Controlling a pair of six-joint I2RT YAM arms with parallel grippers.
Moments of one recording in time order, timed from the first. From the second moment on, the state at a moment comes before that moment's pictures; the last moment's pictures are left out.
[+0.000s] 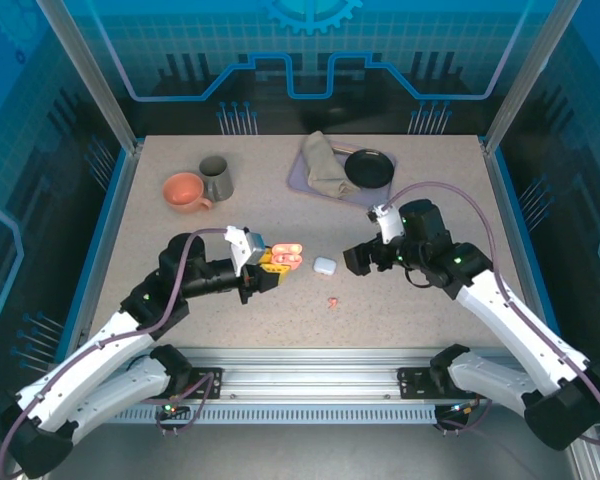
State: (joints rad) left arm -0.62 0.75 0.69 -0.15 0.54 0.00; right arm 0.48 1.02 0.92 -0.65 -0.23 0.13
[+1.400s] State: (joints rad) left arm -0.62 0.72 0.68 -0.19 0.51 0.02; right arm 0.75 1.78 1.13 -0.86 -0.15 0.23
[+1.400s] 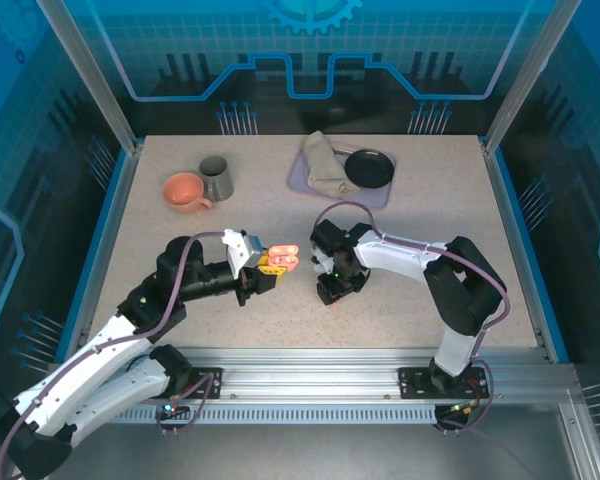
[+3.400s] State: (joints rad) left arm -0.62 0.72 0.66 -0.19 0.51 0.02; right arm 0.74 1.71 1.11 -0.83 -0.11 0.22
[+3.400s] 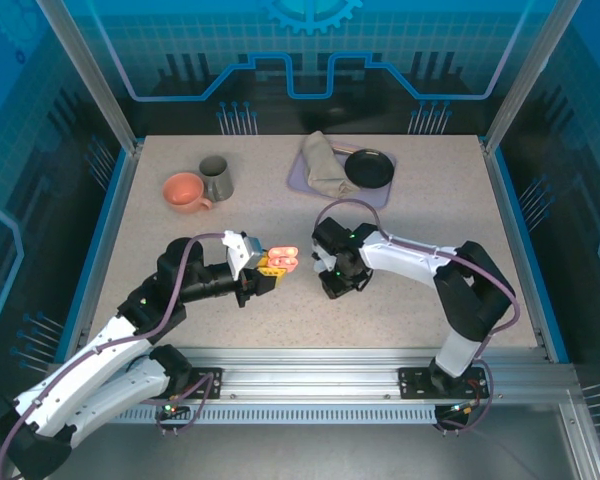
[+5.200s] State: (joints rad) left arm -0.62 0.91 0.69 -0.16 0.56 -0.17; right arm 0.98 1.15 1.16 -0.59 0.03 -0.25
